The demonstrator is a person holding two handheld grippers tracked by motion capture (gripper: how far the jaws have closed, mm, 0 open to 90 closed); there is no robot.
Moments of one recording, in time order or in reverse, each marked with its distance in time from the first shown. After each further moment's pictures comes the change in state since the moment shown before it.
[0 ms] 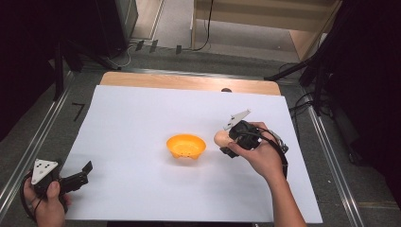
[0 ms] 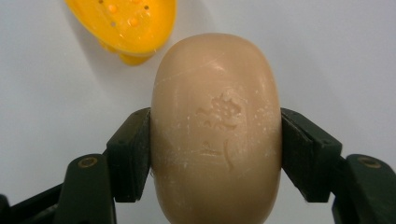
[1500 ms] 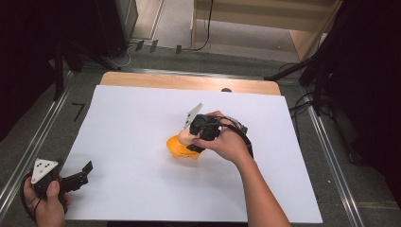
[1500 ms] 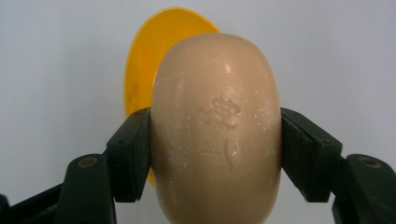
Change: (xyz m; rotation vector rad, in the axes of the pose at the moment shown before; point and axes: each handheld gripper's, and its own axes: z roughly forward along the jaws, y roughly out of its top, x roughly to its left) left arm 0.001 0.001 0.001 0.012 -0.011 -0.005; right arm 0.031 0.088 0.053 0.020 0.155 -0.281
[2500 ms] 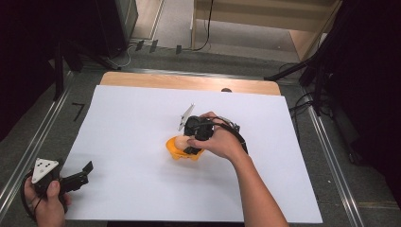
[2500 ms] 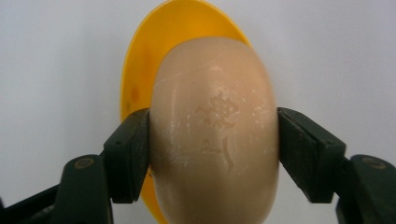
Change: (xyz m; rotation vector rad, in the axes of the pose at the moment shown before) left arm 0.000 0.000 0.001 0.005 -0.004 0.002; right arm -0.004 0.007 0.020 0.057 0.090 -0.005
